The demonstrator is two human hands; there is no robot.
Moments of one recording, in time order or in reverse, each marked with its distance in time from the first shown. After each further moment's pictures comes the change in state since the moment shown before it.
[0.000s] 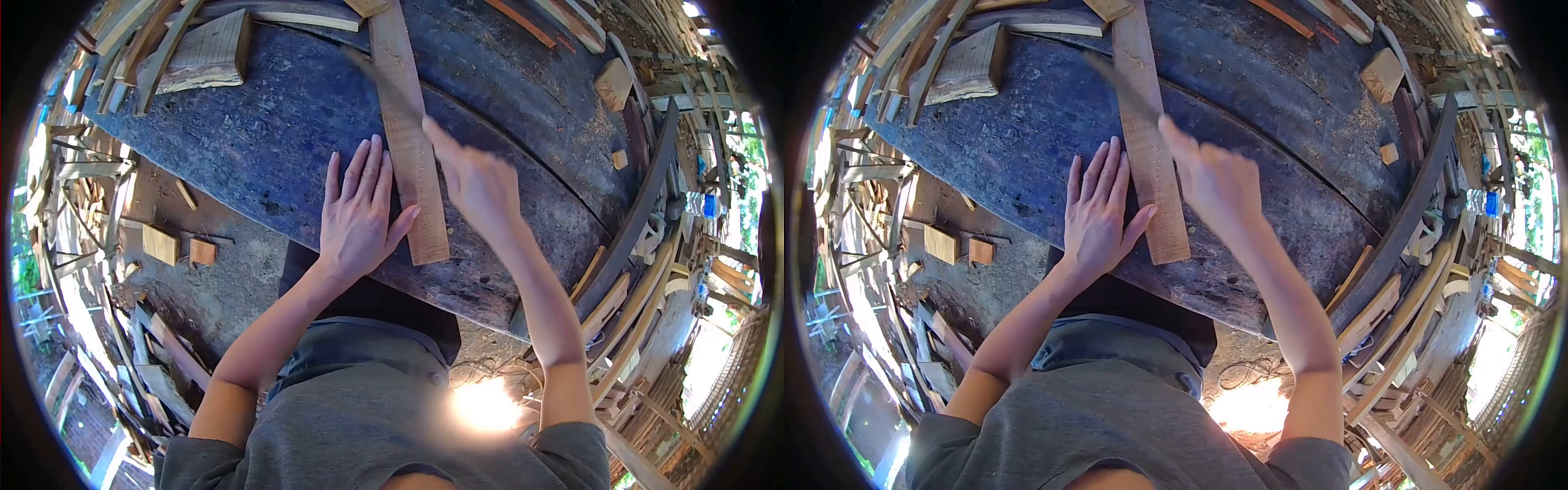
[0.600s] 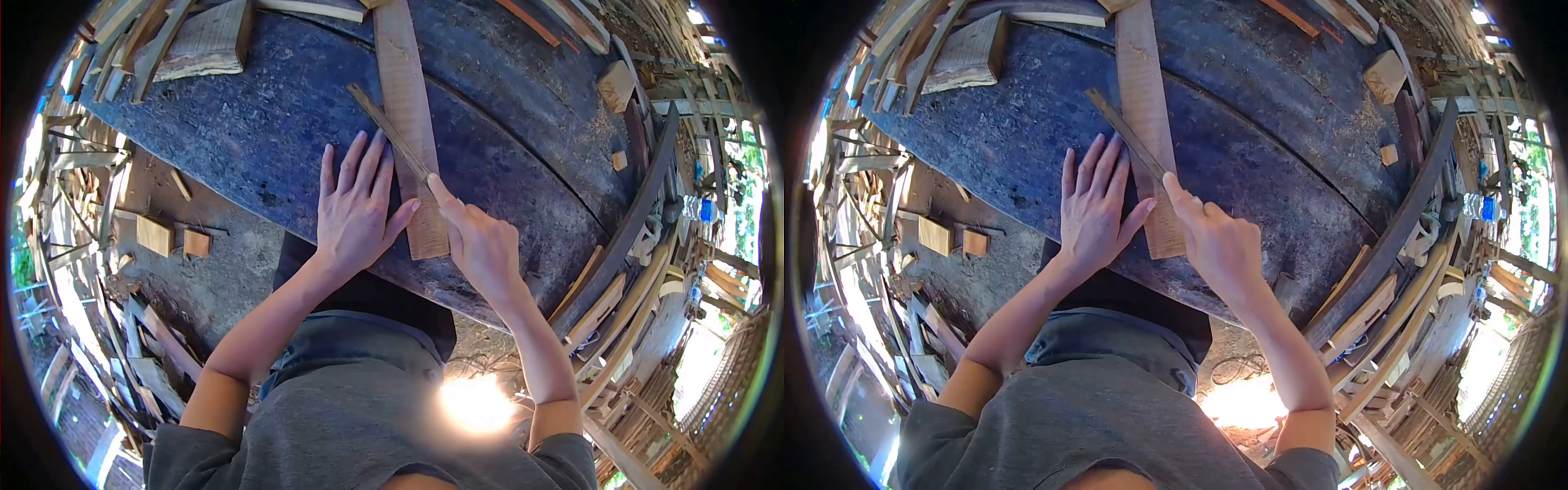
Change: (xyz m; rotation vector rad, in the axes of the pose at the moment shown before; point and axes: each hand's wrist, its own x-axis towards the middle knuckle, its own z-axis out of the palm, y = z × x) left_hand -0.003 -0.001 -0.002 -0.009 0.024 -0.019; right_hand -0.058 -0.013 -0.003 0.115 -0.127 0.030
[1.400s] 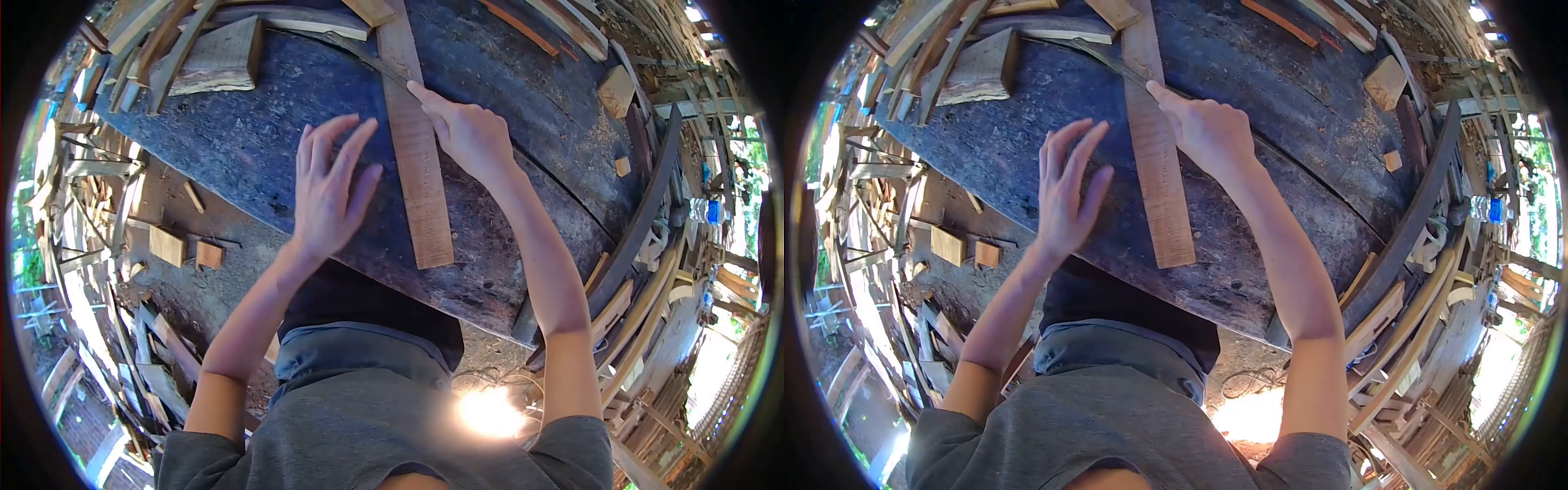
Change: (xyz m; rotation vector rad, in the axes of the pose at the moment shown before) left_hand 0.028 -0.036 -0.033 -0.231 0.271 0.063; right_hand 0.131 0.027 -0.001 -0.139 0.137 -0.153
